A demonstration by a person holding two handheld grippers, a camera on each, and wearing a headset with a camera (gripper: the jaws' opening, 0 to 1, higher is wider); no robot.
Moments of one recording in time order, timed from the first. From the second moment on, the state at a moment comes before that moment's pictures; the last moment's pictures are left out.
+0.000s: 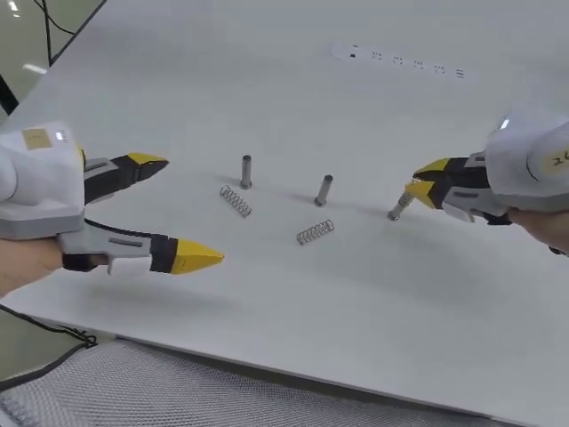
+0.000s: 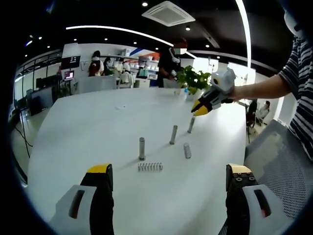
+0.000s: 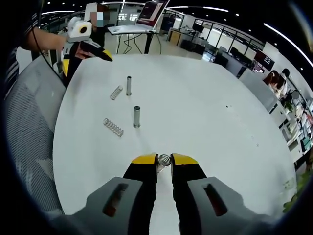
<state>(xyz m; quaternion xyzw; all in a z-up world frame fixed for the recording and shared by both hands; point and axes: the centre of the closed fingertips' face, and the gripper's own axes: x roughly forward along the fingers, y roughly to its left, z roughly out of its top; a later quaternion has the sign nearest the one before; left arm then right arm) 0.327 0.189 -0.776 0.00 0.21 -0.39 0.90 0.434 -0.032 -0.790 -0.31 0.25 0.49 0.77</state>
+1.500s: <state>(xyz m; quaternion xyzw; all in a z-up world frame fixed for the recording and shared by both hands) 0.328 0.184 -0.770 0.00 0.21 -0.39 0.90 0.421 -0.038 -0.791 -0.30 0.26 0.48 0.78</state>
